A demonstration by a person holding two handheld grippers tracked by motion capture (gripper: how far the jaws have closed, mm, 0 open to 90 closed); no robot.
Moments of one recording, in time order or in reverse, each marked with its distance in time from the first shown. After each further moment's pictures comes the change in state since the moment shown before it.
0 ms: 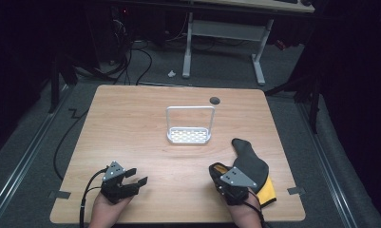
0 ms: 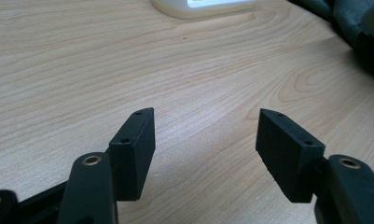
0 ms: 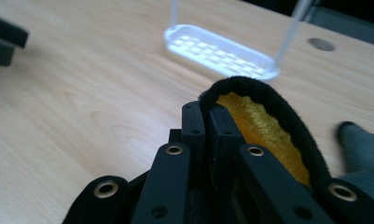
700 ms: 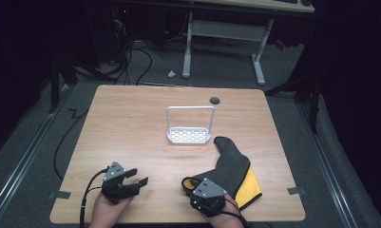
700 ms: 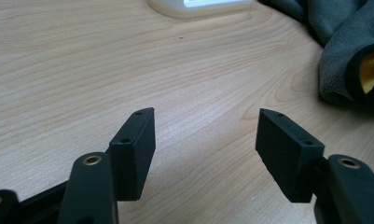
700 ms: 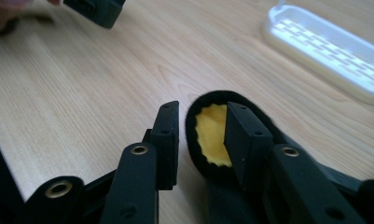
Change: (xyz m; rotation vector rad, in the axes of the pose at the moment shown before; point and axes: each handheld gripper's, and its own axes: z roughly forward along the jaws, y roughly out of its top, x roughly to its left) left arm -0.002 0.000 0.002 0.002 -0.005 -0.001; right arm 0.054 -0.002 0.016 0.072 0.166 -0.118
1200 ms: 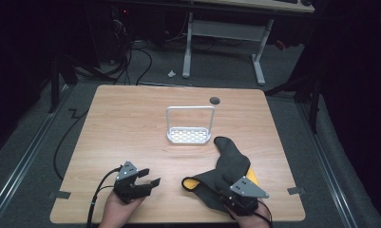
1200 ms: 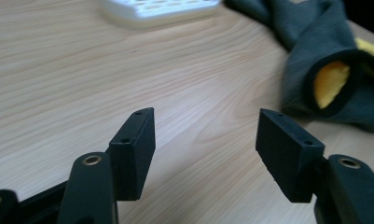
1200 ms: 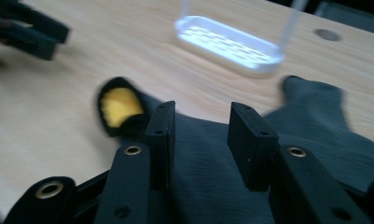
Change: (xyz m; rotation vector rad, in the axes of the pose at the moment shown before) left arm -0.035 0.018 0.024 0.000 -0.101 0.041; right arm -0.055 -0.027 -0.057 -0.082 -0.165 0.147
